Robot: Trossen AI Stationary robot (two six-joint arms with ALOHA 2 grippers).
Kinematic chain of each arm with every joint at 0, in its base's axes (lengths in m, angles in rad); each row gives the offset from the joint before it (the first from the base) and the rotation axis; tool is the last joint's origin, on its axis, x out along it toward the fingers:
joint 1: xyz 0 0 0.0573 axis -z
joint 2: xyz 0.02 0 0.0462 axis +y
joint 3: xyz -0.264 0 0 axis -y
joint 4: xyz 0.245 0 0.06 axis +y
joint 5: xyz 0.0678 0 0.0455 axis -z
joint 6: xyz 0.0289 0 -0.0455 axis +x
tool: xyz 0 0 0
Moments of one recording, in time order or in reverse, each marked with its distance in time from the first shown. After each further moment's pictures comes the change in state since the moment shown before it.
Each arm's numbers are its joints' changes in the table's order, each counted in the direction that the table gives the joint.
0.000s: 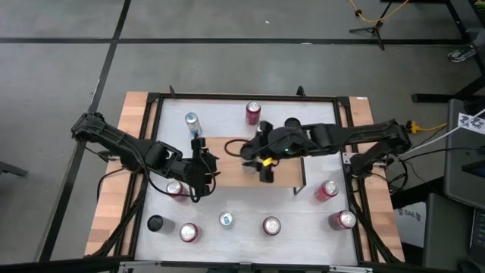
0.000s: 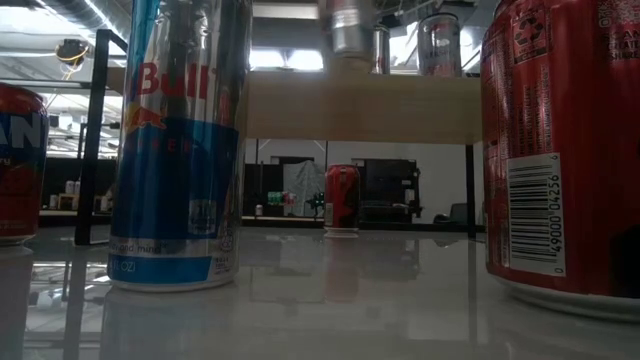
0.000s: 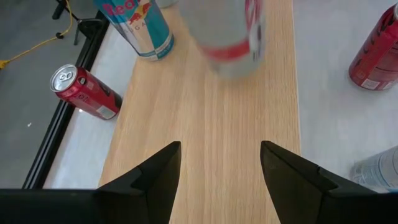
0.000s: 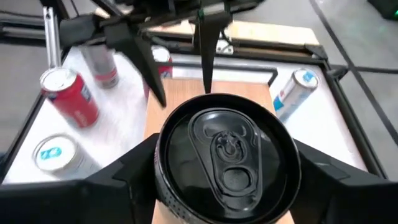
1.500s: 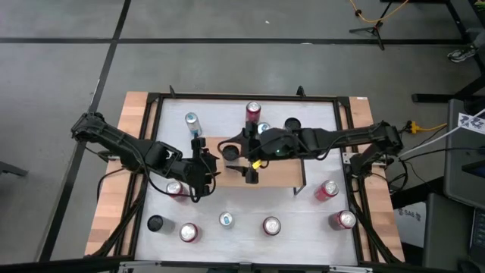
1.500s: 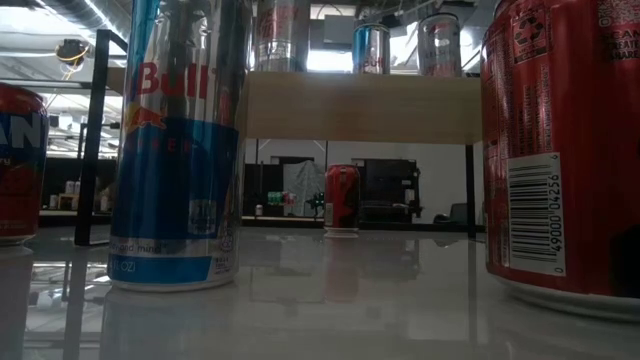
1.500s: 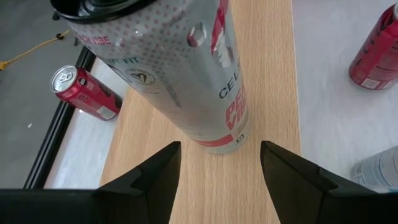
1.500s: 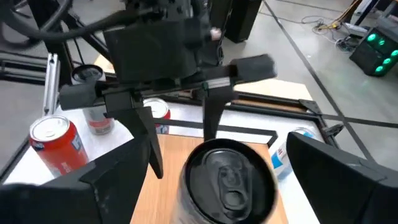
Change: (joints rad) left arm 0.000 0.000 0.000 -0.001 0.000 0.005; right arm 0.018 0.095 0.001 -0.281 0.004 -0.102
